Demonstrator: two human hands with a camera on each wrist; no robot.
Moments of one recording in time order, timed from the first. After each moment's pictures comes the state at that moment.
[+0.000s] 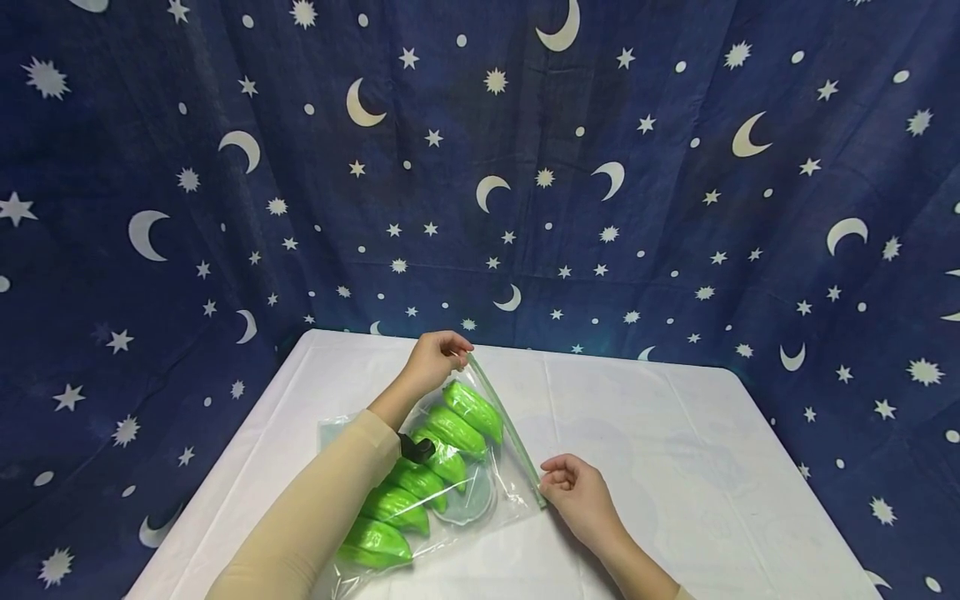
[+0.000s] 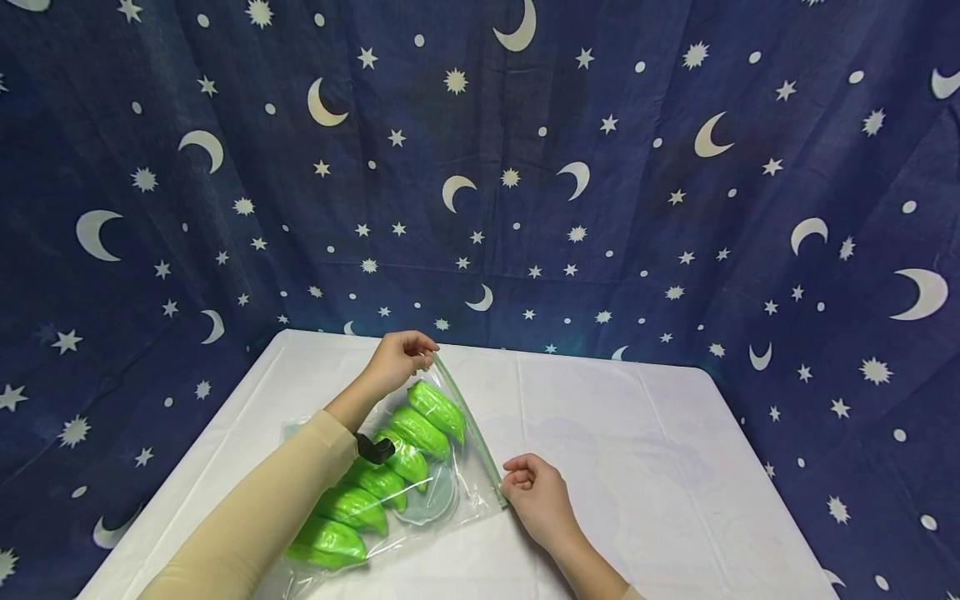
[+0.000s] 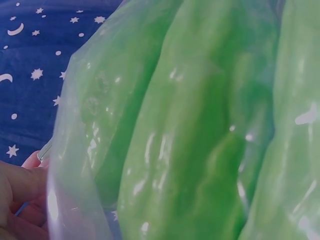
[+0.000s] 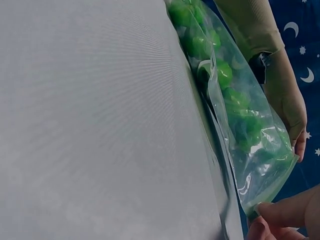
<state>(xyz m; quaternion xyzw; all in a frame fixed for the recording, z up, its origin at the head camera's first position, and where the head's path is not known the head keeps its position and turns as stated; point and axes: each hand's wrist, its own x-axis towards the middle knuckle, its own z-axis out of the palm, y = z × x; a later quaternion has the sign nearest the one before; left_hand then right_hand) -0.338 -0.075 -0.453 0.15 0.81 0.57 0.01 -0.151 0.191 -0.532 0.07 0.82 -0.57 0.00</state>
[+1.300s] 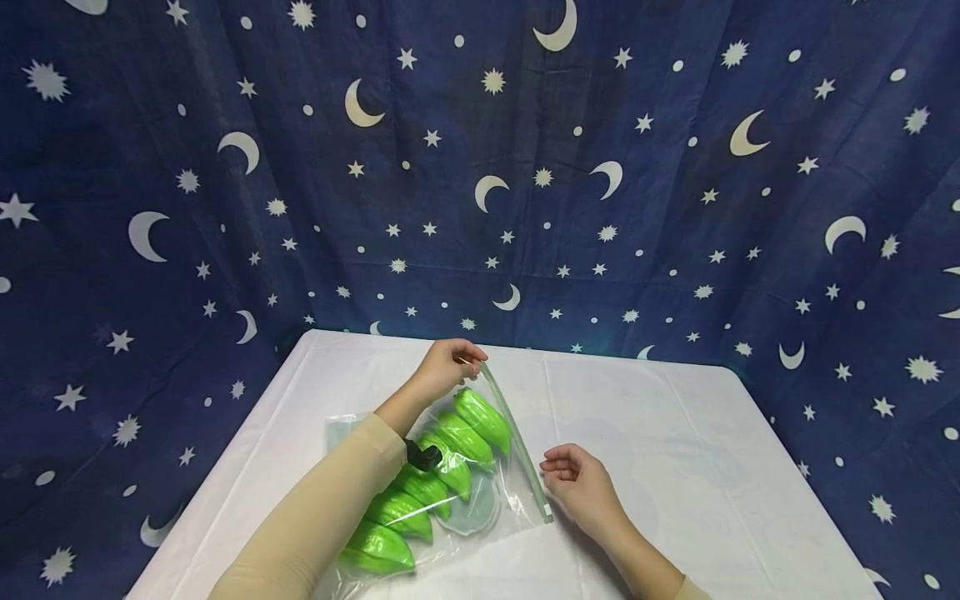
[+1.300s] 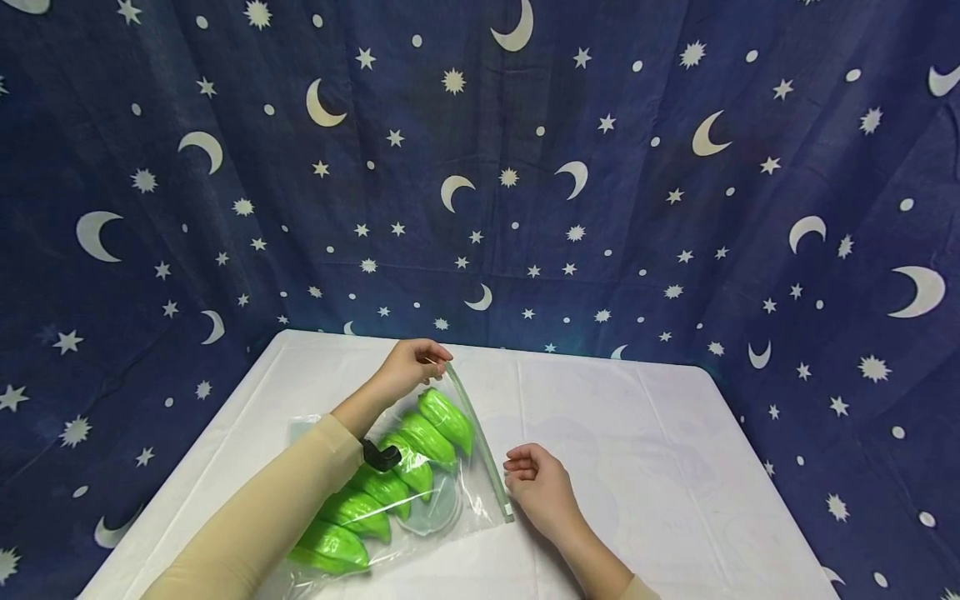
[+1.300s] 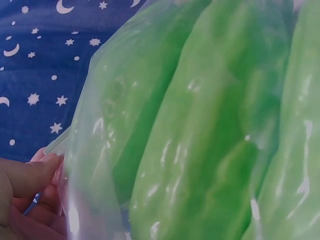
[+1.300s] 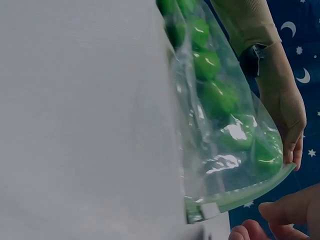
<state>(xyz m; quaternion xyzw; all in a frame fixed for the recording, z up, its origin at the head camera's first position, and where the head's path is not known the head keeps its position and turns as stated) -0.327 -0.057 -0.455 0.17 0.79 0.58 0.06 -0.156 0.200 -0.527 0.03 0.82 -0.57 -0.01</state>
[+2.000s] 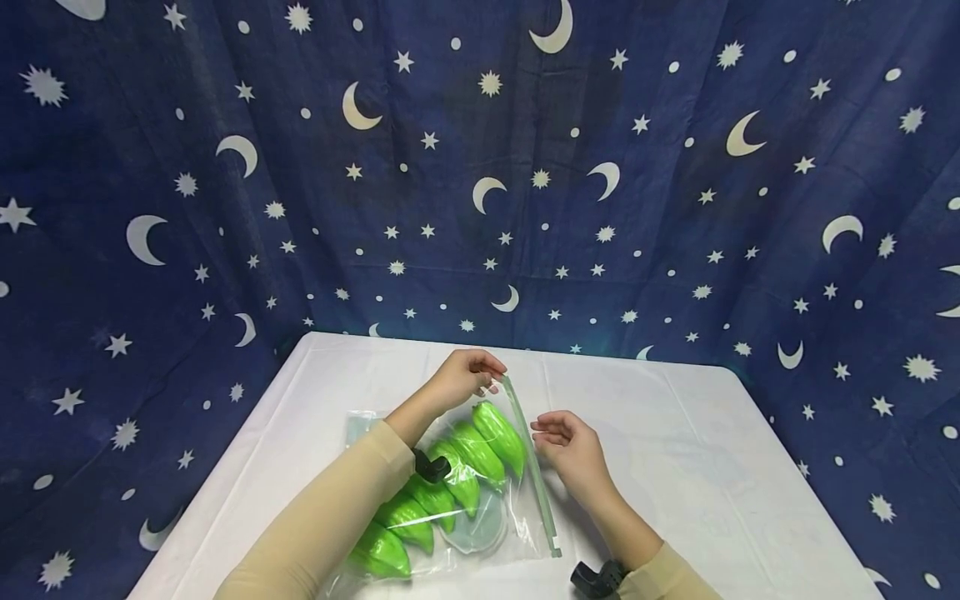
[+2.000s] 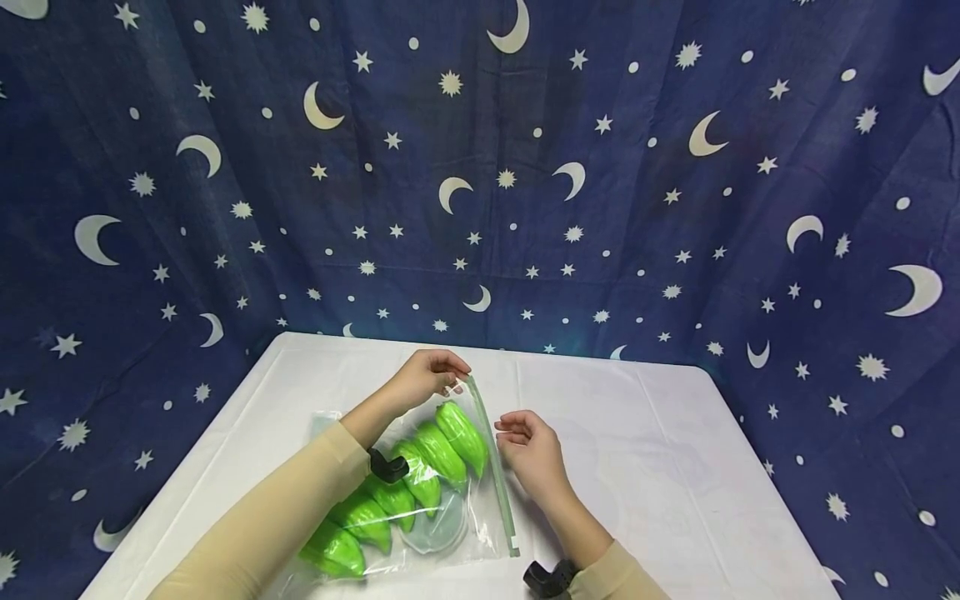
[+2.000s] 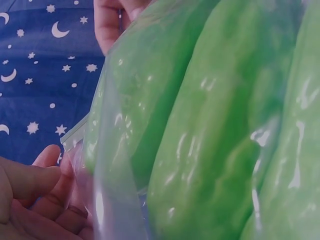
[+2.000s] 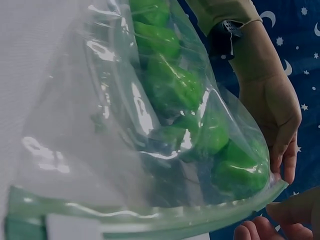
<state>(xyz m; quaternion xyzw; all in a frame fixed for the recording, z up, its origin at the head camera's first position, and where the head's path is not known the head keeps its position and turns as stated) -0.314 -0.035 -0.453 0.23 0.78 0.57 0.11 -0.194 0.186 -0.504 0.01 0.78 -0.62 -0.07</state>
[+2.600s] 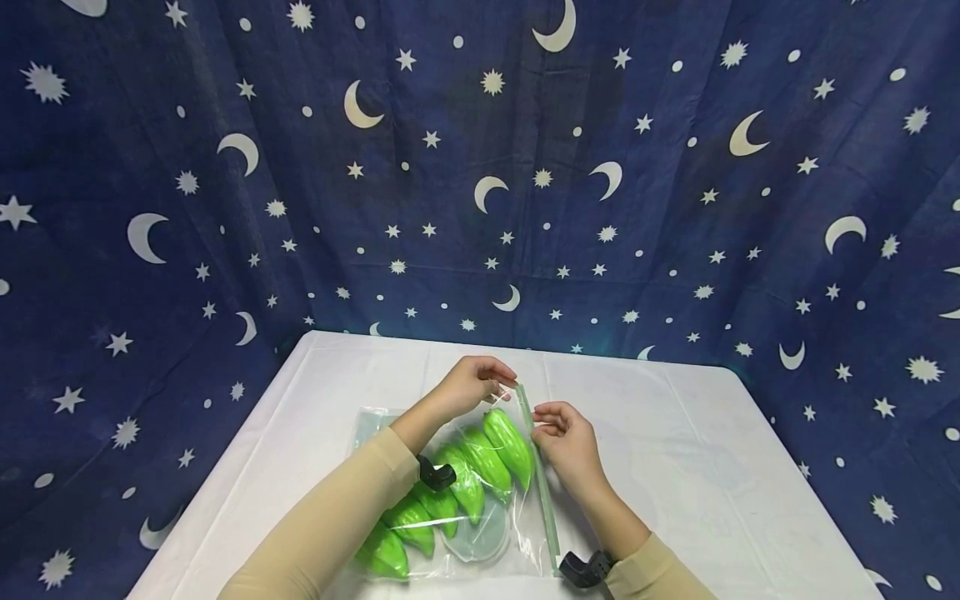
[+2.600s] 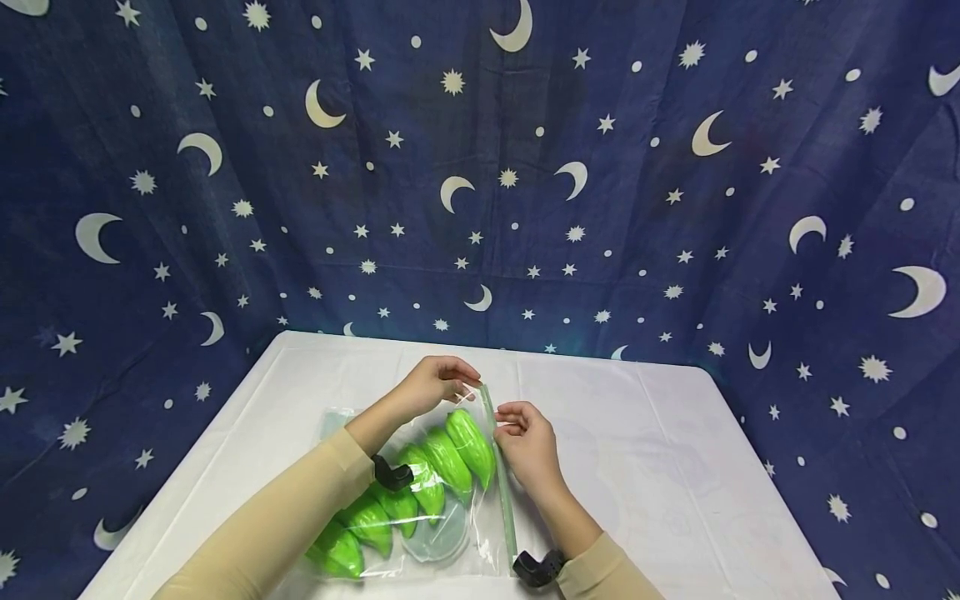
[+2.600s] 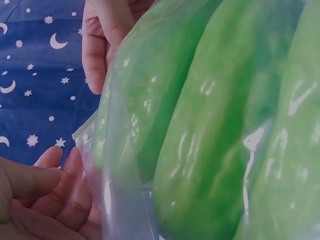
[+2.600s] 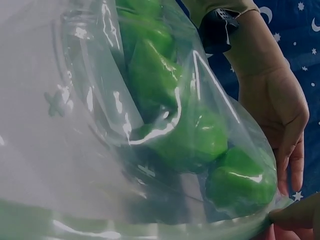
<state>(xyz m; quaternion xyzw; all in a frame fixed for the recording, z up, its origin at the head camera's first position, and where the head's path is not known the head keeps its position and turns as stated) -0.301 -0.025 -0.454 0.24 0.76 0.58 0.13 -0.205 0.175 -0.503 0.03 0.78 -0.62 -0.09</state>
